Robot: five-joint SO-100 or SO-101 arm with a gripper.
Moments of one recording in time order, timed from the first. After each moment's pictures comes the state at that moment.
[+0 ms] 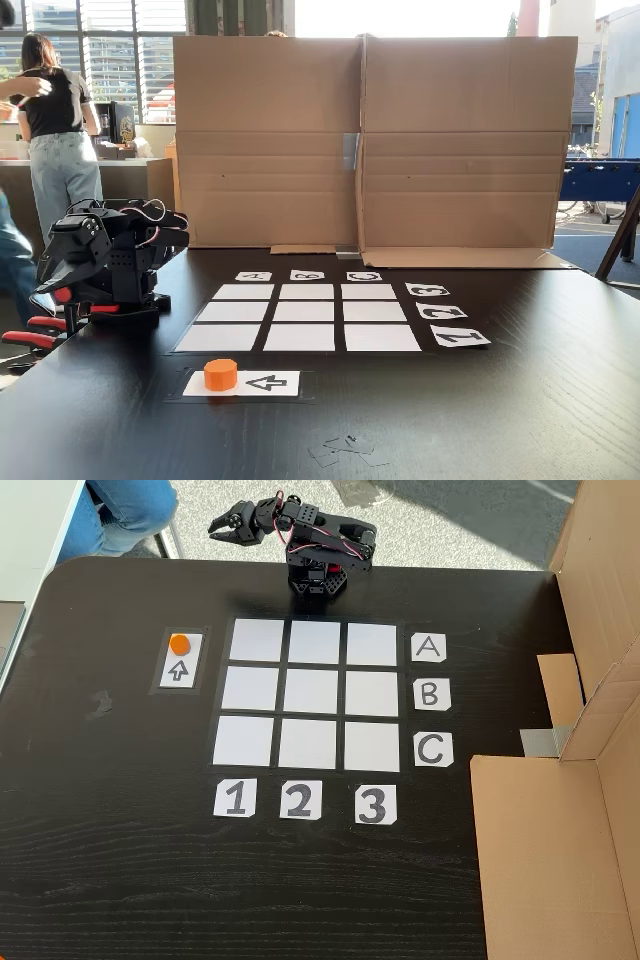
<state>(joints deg) 97.7 184.1 171.4 41.7 89.8</state>
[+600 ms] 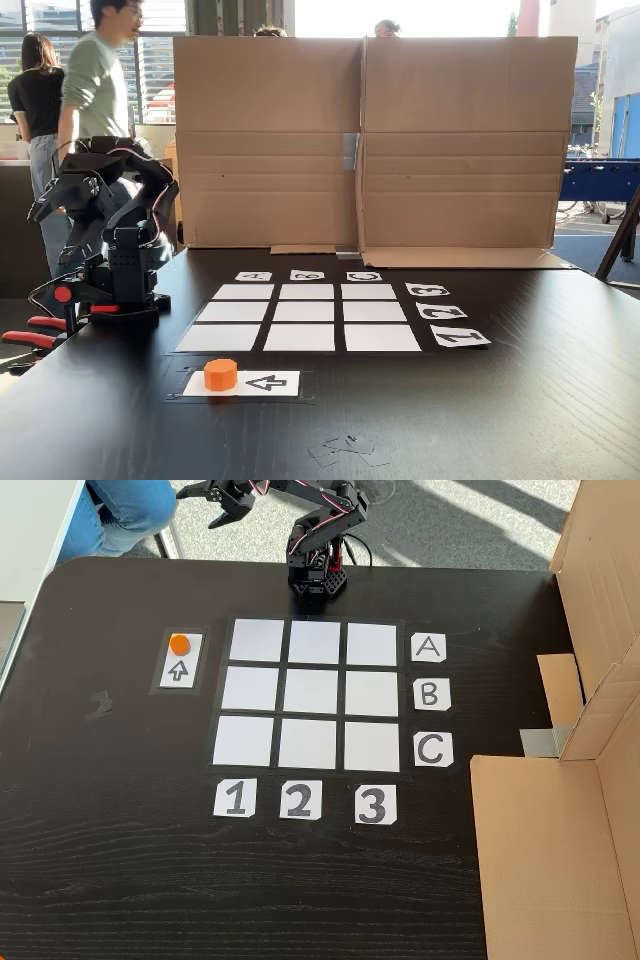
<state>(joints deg) 91.1 136.8 116.2 76.3 87.7</state>
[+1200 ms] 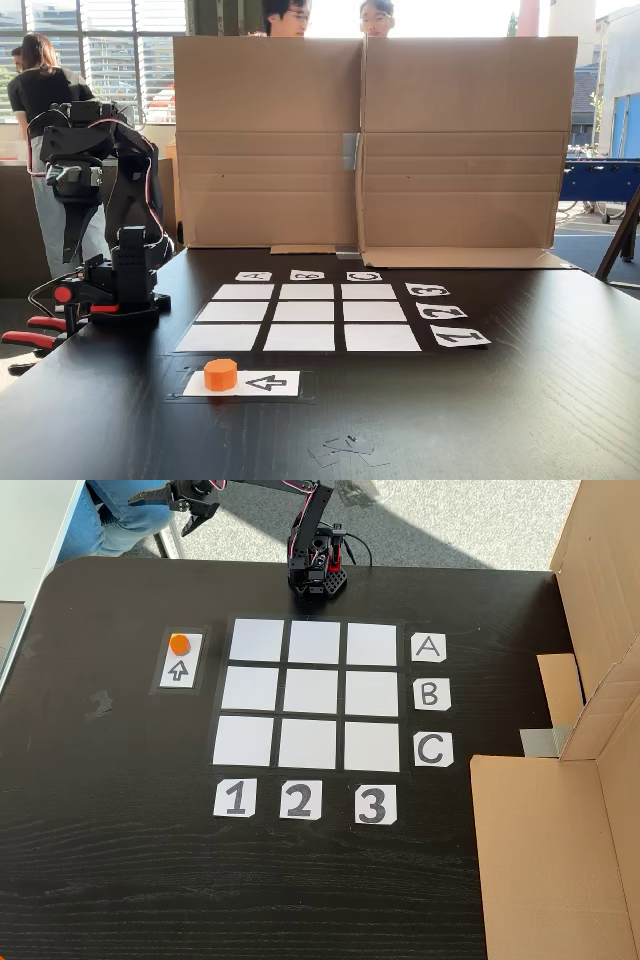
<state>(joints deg) 82.1 106.6 89.6 79.9 69.7</state>
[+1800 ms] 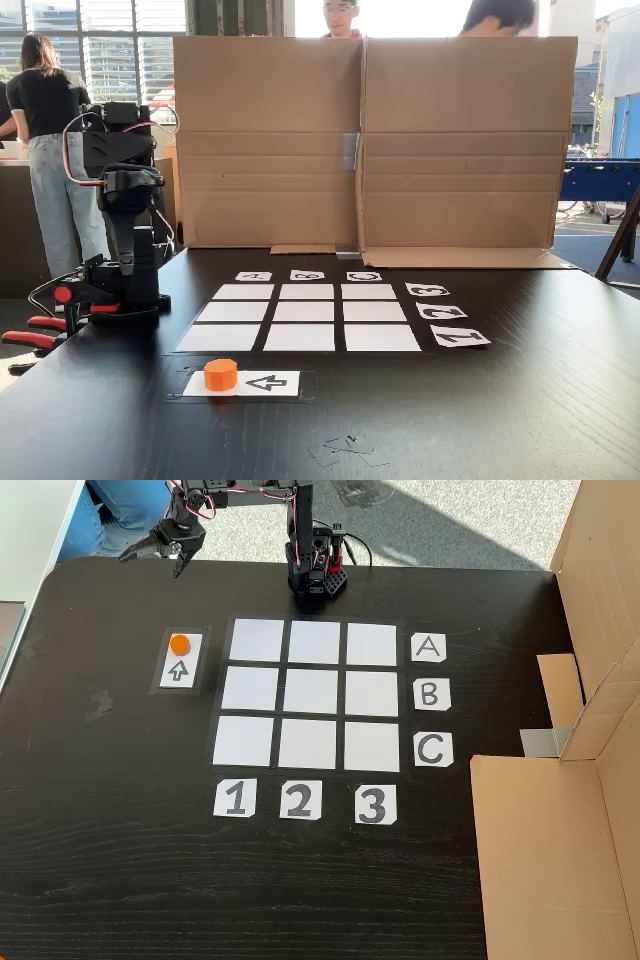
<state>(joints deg) 62.9 89.6 77.1 83.7 66.0</state>
